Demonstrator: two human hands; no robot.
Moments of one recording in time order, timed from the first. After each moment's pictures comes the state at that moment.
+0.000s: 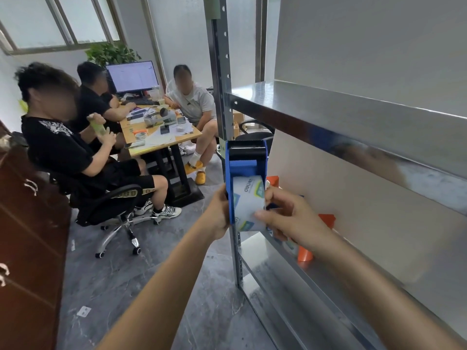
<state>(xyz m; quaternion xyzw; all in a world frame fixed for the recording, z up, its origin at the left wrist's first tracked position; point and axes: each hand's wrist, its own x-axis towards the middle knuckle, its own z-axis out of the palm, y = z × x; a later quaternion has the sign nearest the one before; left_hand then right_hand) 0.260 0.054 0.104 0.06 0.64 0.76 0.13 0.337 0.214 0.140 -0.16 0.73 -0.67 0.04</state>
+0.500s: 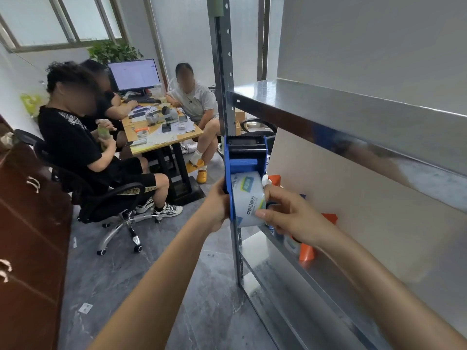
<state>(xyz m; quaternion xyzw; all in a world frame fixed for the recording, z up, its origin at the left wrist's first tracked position) 0.257 0.049 0.117 0.03 0.66 0.74 0.10 0.332 0.214 0.144 -0.18 0.77 -0.61 0.05</state>
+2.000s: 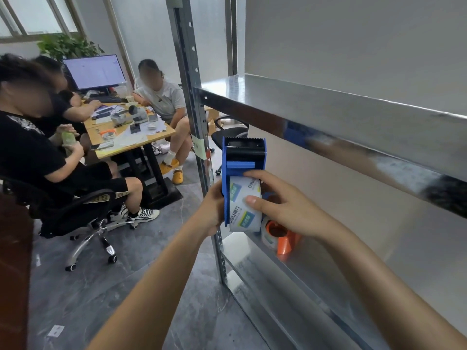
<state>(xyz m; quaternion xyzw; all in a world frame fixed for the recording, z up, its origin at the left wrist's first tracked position) 0.266 0.087 0.117 0.11 0.65 0.73 0.15 0.335 0.243 0.155 -0.14 0.85 -0.51 -0.03</state>
